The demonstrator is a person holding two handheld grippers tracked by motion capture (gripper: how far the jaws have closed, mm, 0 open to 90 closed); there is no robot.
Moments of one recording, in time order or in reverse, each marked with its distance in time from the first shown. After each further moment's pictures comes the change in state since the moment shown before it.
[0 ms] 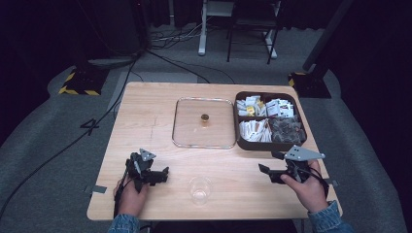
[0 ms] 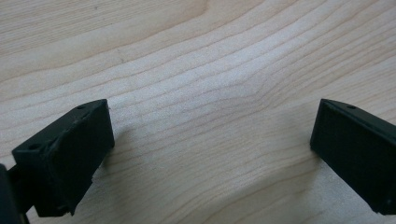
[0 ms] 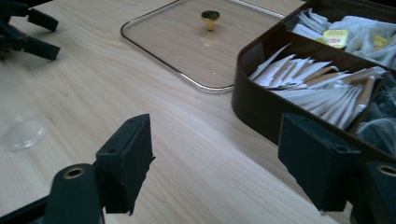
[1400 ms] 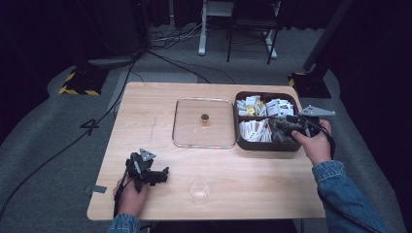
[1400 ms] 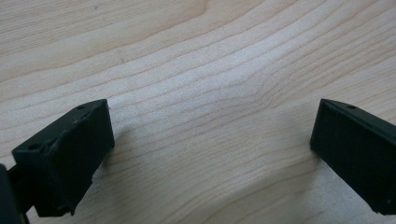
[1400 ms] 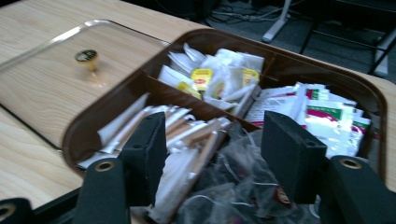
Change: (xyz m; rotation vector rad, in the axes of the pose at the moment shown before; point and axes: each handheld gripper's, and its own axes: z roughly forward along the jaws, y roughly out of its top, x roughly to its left) left arm 0.000 0.000 0.000 0.000 -0.002 -0.002; right arm -0.122 0.048 0.028 -0.013 -0.176 0.080
